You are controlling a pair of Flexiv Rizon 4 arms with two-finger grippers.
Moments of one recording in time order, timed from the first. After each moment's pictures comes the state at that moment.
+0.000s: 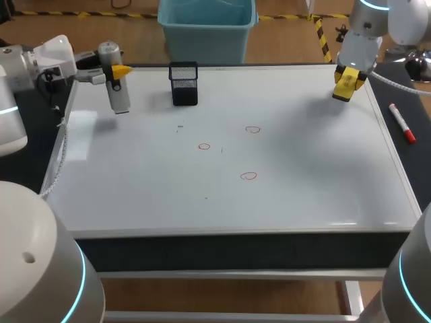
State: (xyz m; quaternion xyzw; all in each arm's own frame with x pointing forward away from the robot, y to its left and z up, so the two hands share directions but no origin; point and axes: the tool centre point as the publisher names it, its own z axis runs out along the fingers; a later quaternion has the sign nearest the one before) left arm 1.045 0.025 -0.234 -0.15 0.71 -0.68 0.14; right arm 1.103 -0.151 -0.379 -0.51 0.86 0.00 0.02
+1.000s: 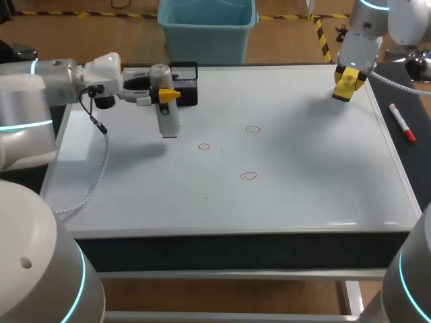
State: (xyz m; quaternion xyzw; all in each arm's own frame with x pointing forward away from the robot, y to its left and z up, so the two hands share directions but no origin) left arm 0.956 -0.106 -0.238 -0.07 0.70 -0.72 0.01; right arm 1.103 -0.151 -0.379 -0.51 0.86 0.00 0.02
